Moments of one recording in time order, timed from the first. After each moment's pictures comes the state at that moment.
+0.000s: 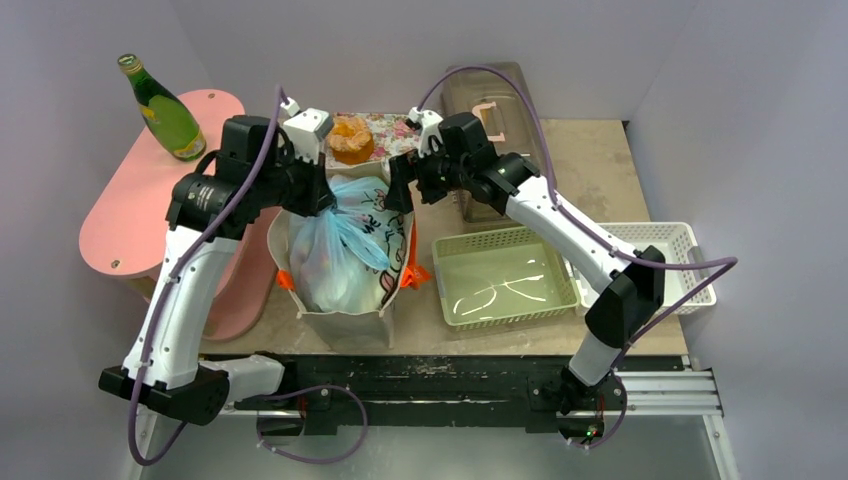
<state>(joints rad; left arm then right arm) -0.32 1.24 1.68 -1.13 0.21 -0.05 0.69 1.70 1.70 -0.56 -0.30 0.25</state>
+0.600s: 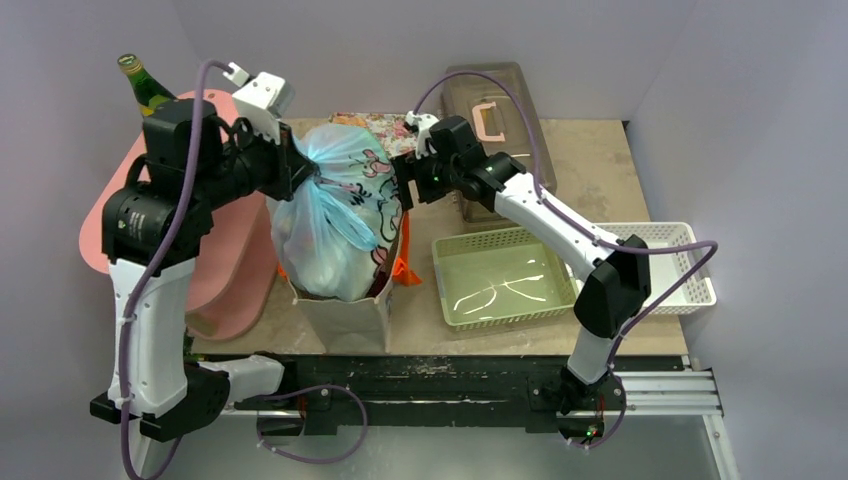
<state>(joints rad) -0.31 1.23 2.00 -1.20 0.28 -0.02 0.69 1.77 1.71 -0.56 -0.18 0.25</state>
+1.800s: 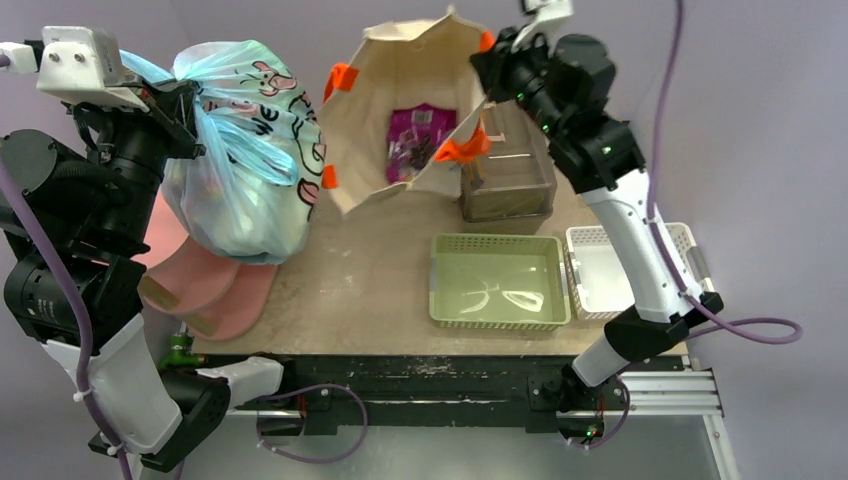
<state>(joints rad) -0.23 1.20 2.35 -0.95 -0.20 -0.02 0.60 1.57 2.09 -0.49 0.09 0.12</state>
